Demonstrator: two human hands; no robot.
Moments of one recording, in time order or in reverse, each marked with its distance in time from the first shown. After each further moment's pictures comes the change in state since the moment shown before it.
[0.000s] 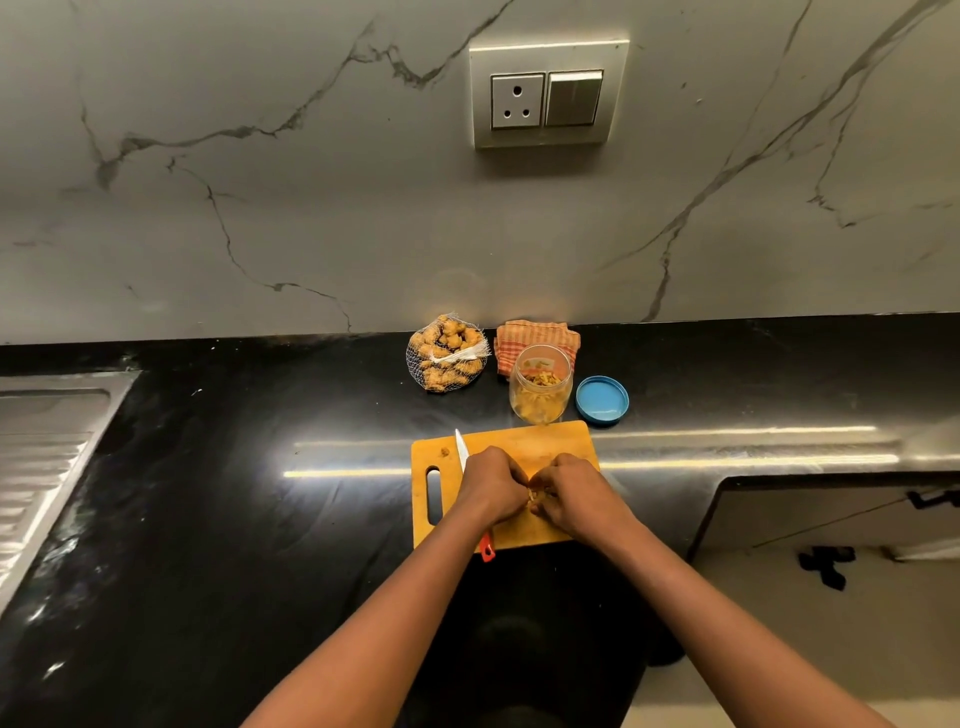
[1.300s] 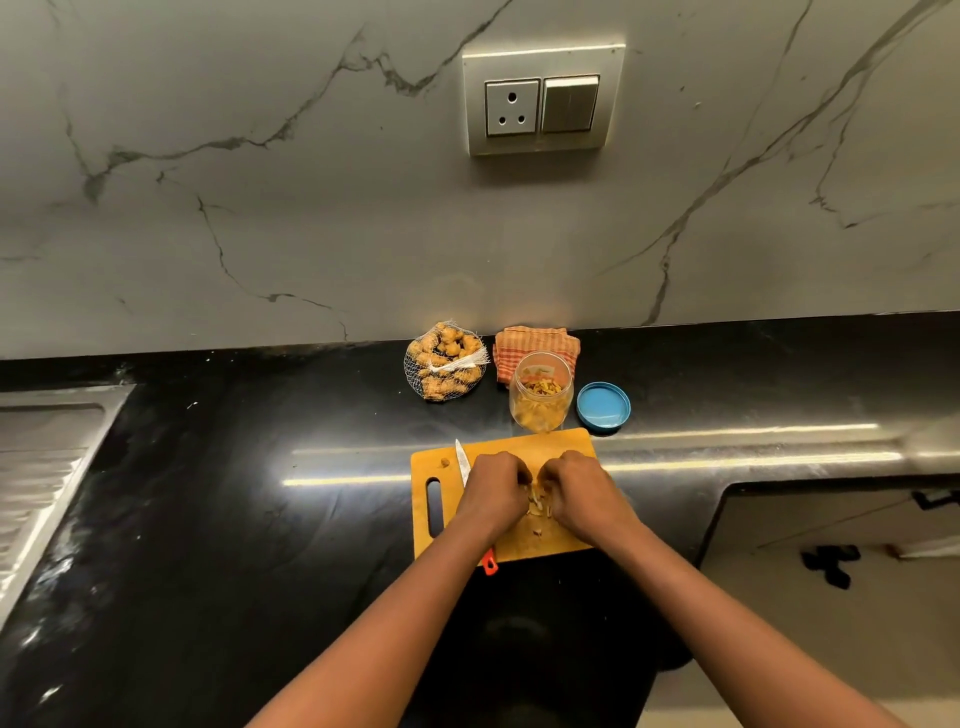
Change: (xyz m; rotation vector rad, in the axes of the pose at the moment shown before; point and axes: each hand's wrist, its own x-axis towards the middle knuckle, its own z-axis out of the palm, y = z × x) left_hand 0.015 -0.005 0.006 0.183 0.050 0.179; right_hand 0.015 0.005 0.001 0.011 0.135 0.068
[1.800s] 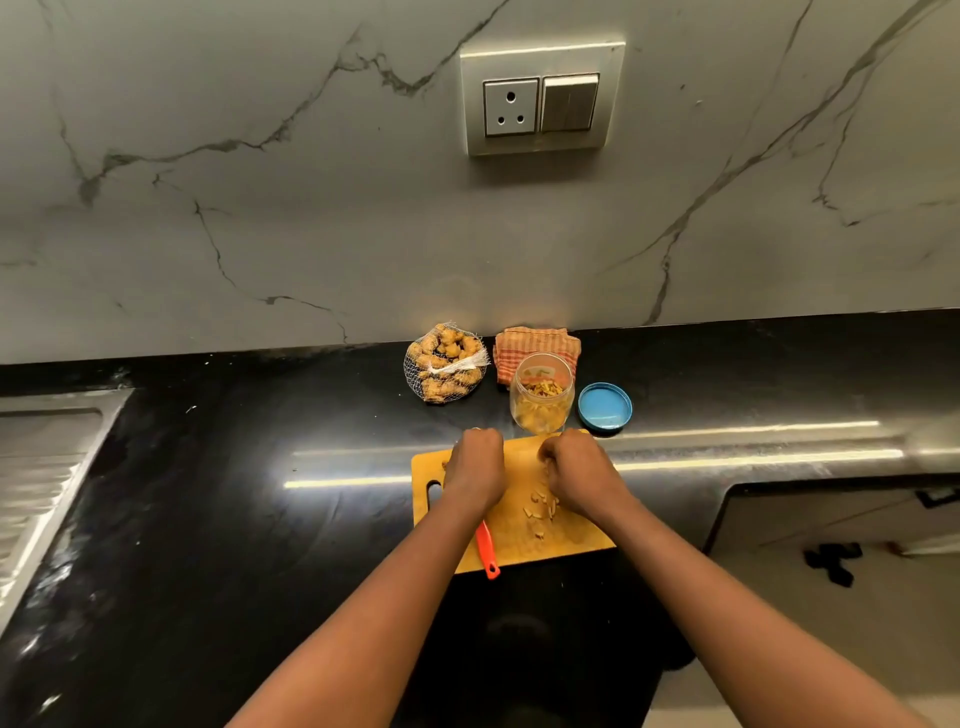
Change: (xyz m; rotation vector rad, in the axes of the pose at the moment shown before) left_hand 0.022 -0.004 -0.027 0.215 0.051 -0.085; right_hand 0.027 -0.002 -0.009 0.047 0.067 0.020
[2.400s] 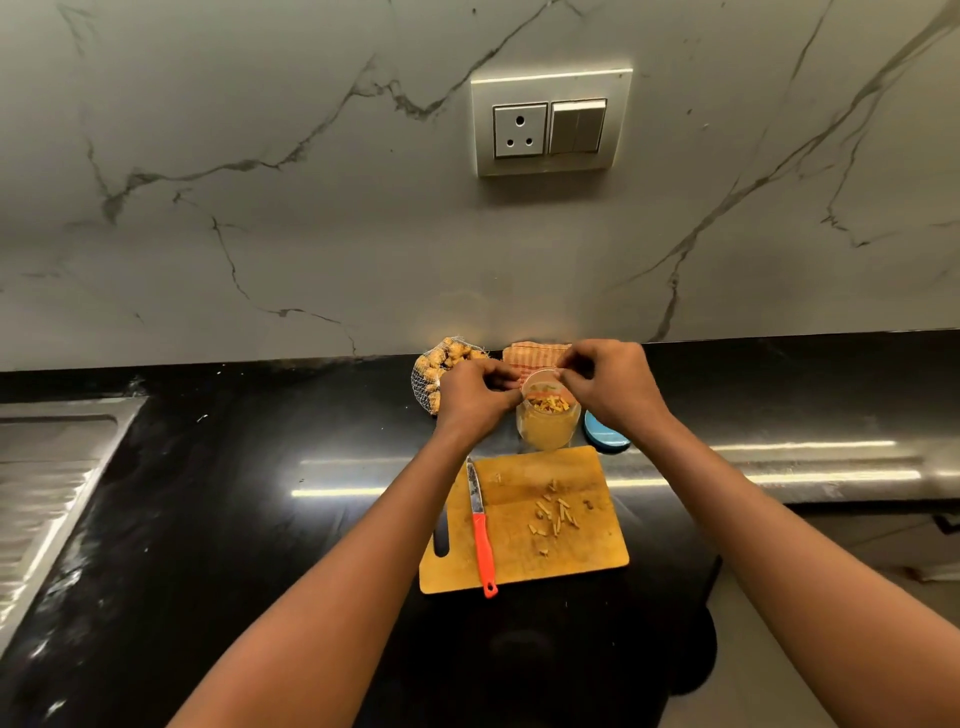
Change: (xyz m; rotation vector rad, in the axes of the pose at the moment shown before) left_hand 0.027 0.014 -0.081 -0.658 0.262 0.127; right_hand 0.044 -0.020 -0.111 0.212 0.340 -0.150
